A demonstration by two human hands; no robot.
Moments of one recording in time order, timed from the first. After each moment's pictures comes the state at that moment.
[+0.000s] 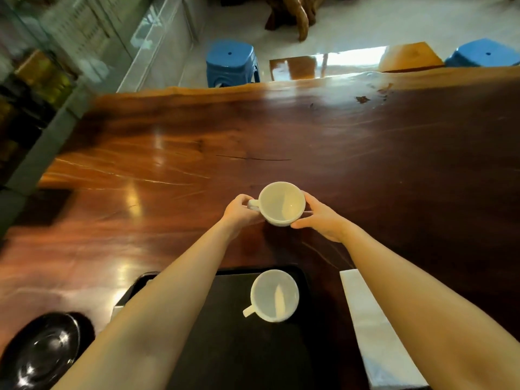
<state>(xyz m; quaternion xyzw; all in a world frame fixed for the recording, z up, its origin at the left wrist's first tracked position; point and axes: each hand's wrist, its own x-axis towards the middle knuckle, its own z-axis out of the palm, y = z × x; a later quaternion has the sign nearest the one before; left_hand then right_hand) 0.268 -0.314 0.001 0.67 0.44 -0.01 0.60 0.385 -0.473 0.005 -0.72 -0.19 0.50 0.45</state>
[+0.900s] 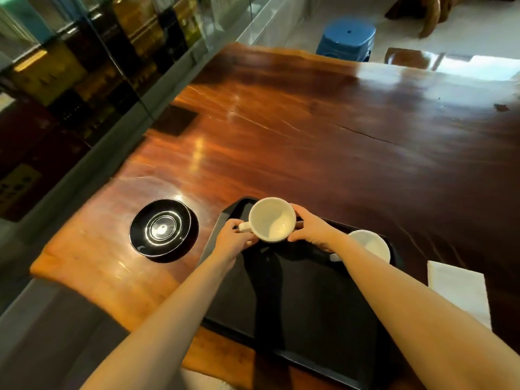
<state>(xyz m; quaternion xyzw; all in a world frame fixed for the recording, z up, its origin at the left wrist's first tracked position) -0.019 -0.320 -0.025 0.44 0.61 0.17 0.64 0.168 -0.395 -0.009 -0.65 -0.35 0.60 0.29</state>
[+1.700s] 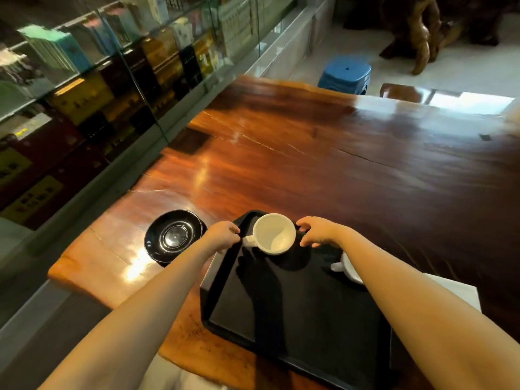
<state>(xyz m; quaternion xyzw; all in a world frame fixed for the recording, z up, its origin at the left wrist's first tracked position) -0.052 -0.284 0.037 0.69 0.58 -0.11 0.43 0.173 -0.382 0.028 -0.74 -0.38 0.54 0.11</state>
